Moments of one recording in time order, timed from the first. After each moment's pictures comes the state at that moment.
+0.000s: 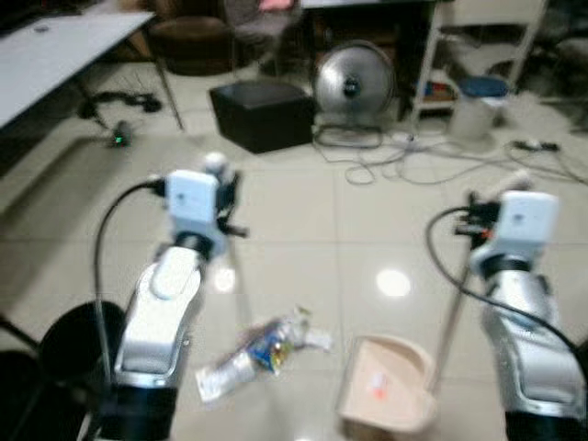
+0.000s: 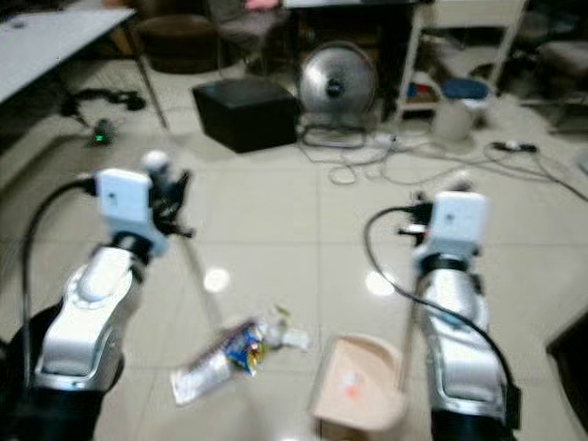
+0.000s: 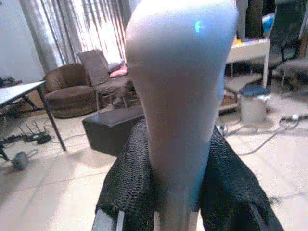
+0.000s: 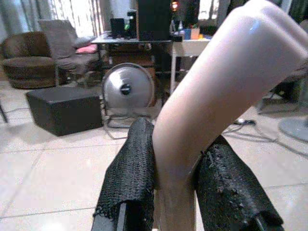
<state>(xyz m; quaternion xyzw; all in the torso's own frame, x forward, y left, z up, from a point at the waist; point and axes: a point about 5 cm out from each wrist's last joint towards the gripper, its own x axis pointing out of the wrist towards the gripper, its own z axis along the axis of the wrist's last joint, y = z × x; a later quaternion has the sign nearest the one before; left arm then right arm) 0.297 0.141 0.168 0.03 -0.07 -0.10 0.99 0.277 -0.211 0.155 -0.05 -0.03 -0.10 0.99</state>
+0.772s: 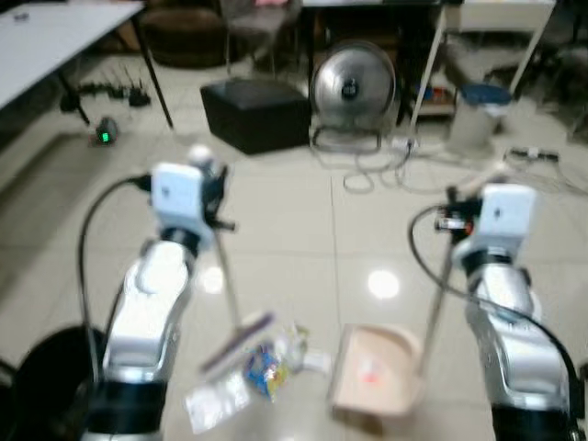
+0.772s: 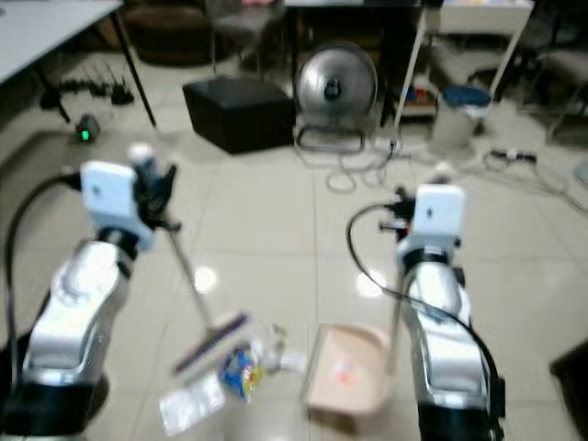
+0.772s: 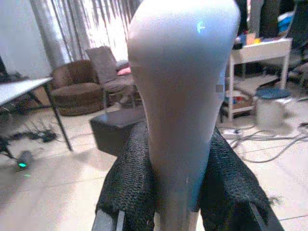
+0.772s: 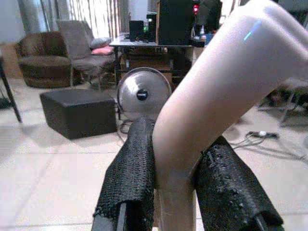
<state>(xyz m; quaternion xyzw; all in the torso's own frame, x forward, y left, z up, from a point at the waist) 0.300 0.159 0.172 0.05 -0.07 -0.07 0.99 0.284 -0.190 0.157 -0.03 -0.04 -0.06 1.00</state>
